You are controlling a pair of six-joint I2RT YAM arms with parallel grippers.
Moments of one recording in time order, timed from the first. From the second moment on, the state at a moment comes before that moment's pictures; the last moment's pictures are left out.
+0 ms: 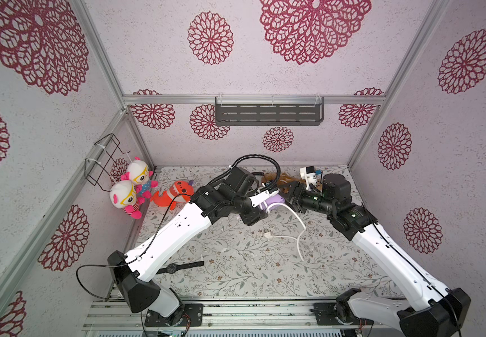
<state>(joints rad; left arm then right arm) -0.79 1.54 1.68 -0.93 0.12 0.36 0.49 1.18 1.15 -0.28 -0.52 1.07</state>
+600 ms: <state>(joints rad) -0.79 1.53 1.67 -0.92 0.13 0.32 0.47 1.18 1.08 -0.17 -0.64 1.10</state>
